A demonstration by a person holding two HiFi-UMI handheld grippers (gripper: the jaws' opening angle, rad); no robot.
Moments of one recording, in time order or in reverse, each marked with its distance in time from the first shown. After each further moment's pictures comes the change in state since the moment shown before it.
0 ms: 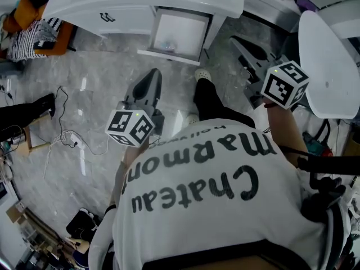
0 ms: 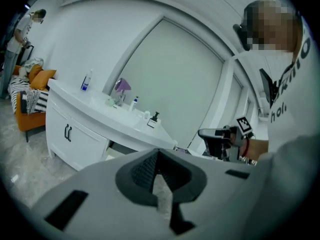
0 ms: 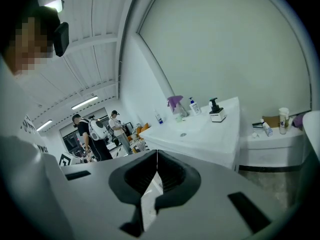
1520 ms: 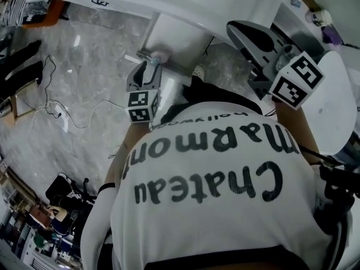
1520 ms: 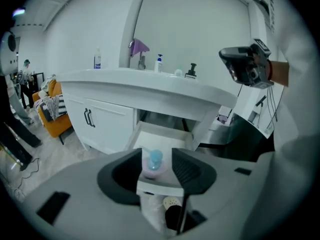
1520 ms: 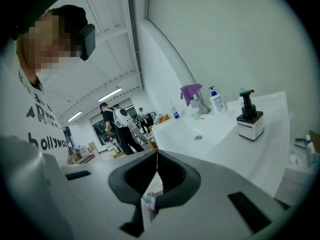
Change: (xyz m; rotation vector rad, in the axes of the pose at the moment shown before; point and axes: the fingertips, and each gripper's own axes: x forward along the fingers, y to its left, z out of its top) left arm 0.123 0.137 -0.108 0.102 0.345 0.398; right arm 0.142 -0.069 0.062 -0.124 0.155 0.331
